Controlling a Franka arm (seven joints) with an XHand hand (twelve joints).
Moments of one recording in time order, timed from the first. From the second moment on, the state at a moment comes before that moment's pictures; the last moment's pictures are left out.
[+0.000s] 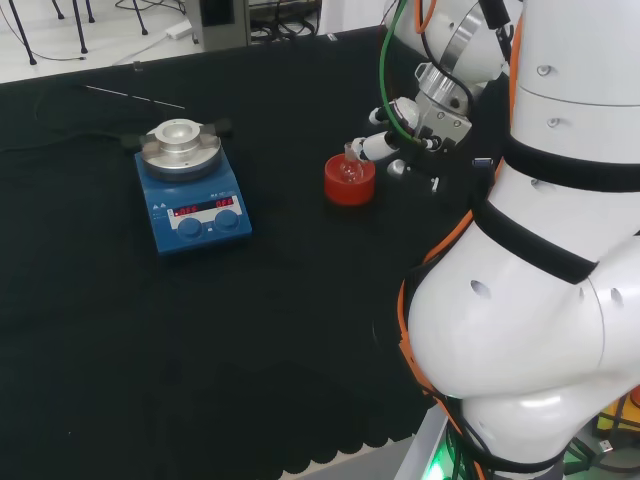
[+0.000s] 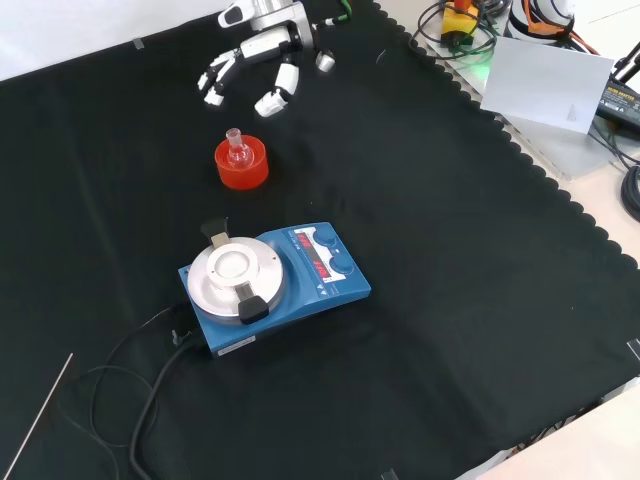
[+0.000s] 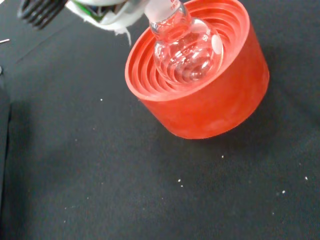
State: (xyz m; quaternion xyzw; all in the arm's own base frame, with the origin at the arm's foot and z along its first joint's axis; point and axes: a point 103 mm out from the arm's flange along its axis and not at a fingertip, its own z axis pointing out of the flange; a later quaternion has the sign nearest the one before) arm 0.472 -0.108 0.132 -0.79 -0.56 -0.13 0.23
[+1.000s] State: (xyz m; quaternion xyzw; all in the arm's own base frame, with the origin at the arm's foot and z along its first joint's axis) arm 0.493 -0.103 0.106 -0.77 -0.57 -0.16 0.24
